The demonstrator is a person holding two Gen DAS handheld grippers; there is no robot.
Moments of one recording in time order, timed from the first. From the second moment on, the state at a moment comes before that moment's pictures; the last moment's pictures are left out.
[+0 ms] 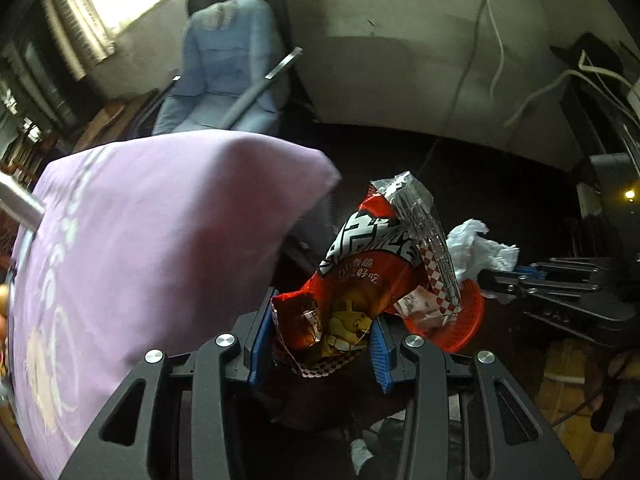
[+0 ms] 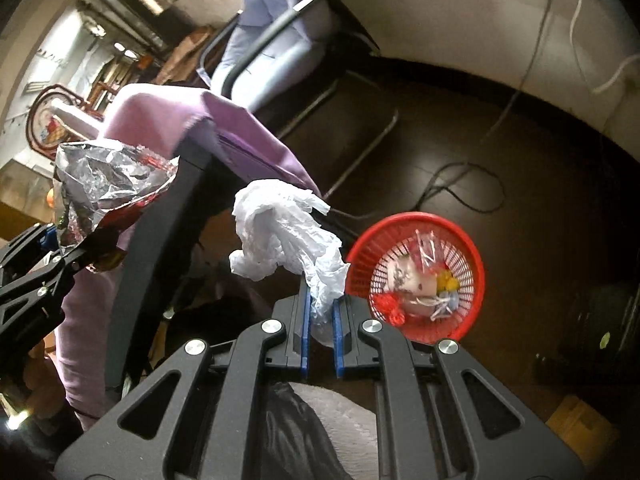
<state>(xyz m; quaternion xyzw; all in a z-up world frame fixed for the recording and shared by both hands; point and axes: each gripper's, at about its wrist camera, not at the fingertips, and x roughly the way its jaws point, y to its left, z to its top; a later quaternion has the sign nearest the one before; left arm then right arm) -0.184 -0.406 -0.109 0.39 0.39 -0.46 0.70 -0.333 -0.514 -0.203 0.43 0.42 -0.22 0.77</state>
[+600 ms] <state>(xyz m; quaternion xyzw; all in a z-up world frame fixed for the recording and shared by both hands) -0.216 -0.463 -0.223 0.47 0.44 -0.49 0.59 -0.346 -0.539 -0.308 0.48 0.48 -0.27 0.69</state>
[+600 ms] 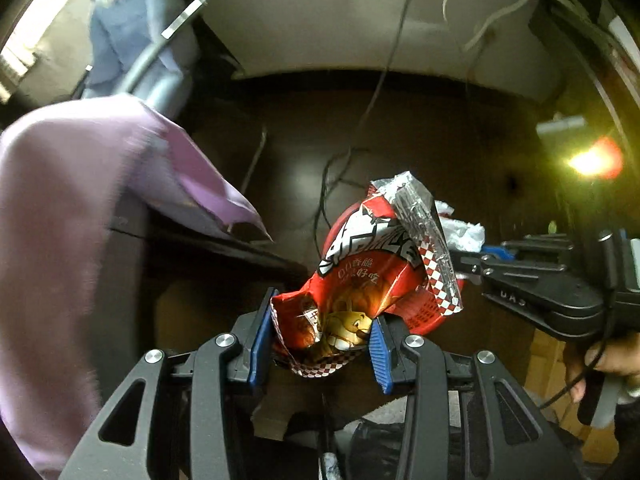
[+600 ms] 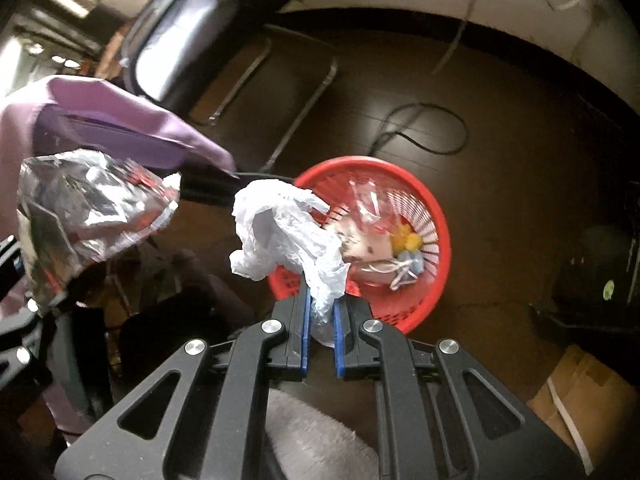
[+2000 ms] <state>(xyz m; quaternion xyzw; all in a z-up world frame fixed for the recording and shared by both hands) -0.223 -0.474 -0.323 0.49 0.50 -0.48 0.52 -0.355 -0.545 -0.350 0.49 0.51 -0.34 0.61</state>
